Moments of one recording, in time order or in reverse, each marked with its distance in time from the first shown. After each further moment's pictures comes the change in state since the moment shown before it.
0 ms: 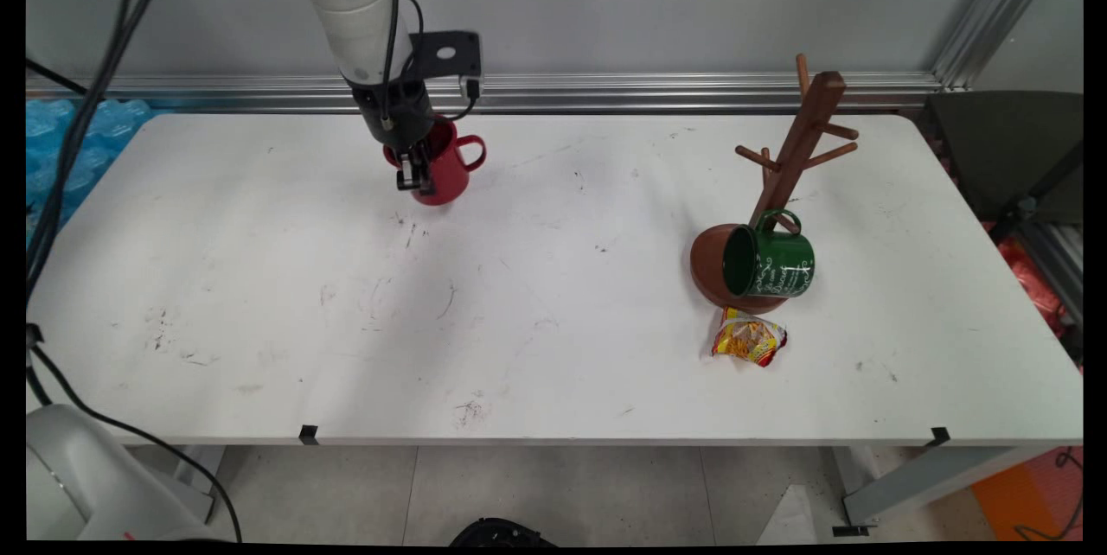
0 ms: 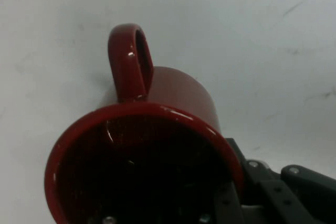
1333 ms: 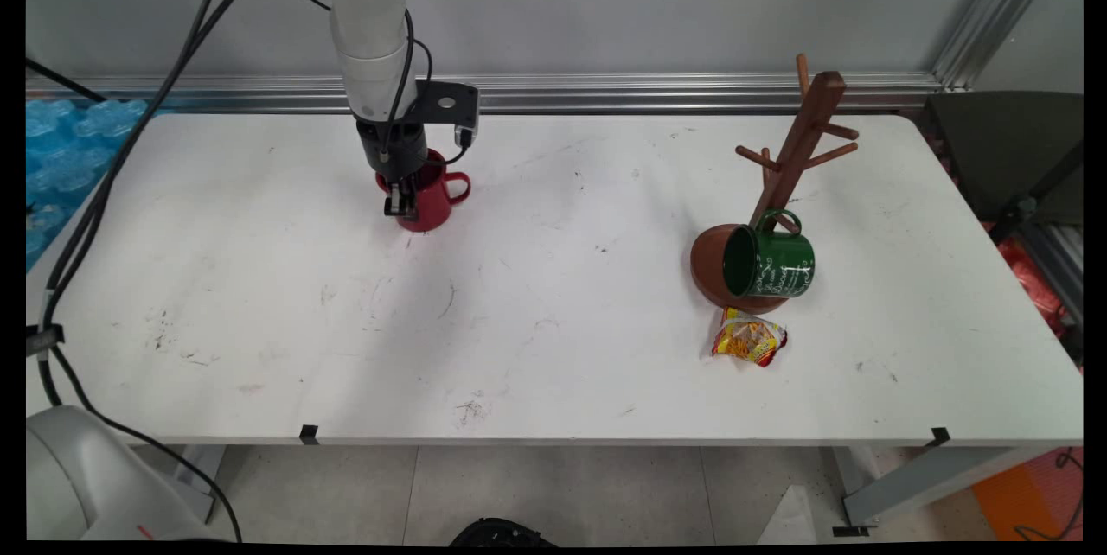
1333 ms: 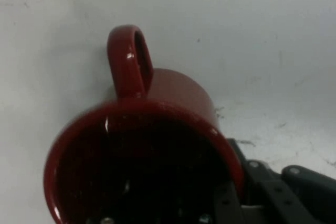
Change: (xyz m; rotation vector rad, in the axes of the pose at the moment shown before) arm -0.004 -0.013 0.063 -0.049 -0.106 0.090
